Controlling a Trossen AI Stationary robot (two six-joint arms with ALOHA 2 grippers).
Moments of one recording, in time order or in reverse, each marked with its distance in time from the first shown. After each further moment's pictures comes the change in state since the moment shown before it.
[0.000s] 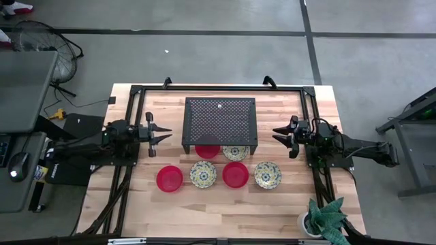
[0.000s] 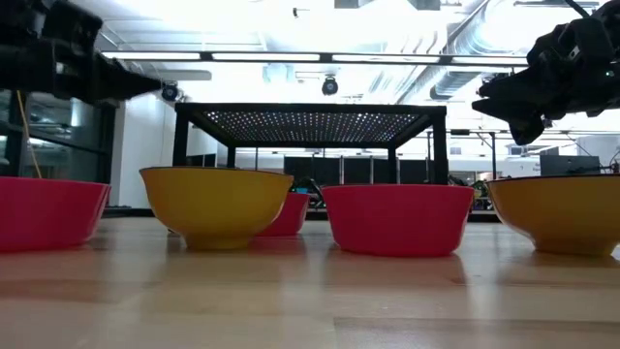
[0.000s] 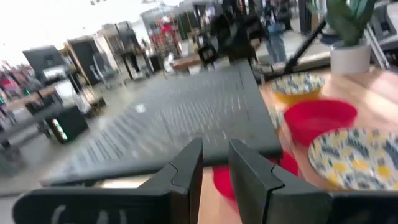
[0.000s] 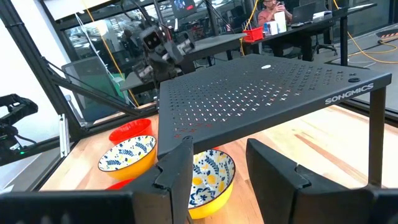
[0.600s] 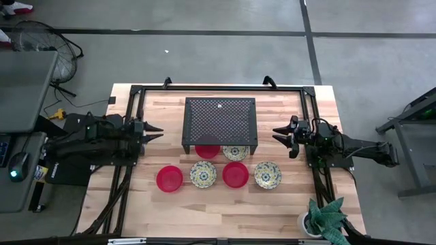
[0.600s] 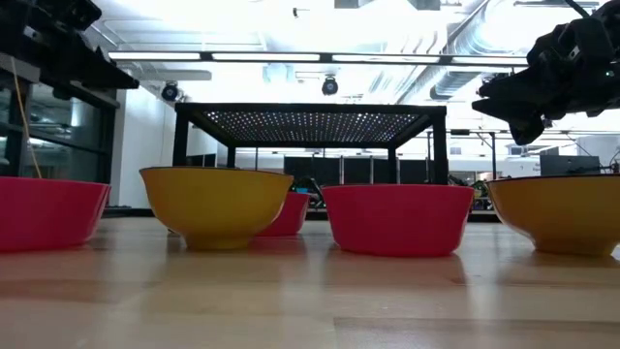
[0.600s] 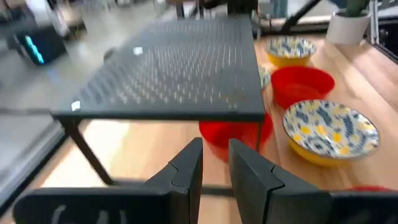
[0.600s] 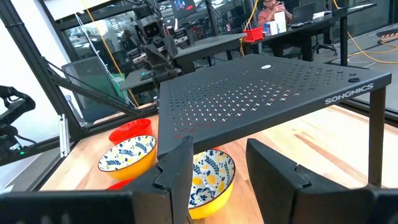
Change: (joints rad) left arm 0.000 0.078 0.309 -0.562 -0.027 -0.203; right arm 0.000 0.000 0.000 0.000 0.000 0.000
